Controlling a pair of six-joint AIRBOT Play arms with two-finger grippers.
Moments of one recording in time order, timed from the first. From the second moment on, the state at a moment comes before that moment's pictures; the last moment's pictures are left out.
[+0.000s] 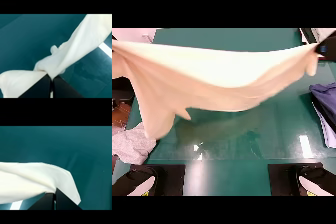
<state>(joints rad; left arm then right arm) -0.19 -0.98 2.10 1.09 -1.68 -1.35 0.27 -1.05 1.91 -1.54 1.61 1.63</state>
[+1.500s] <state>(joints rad) -0.02 -1.43 1.36 1.07 -1.36 -1.37 -0.01 -1.54 1.91 -1.43 1.57 1.56</state>
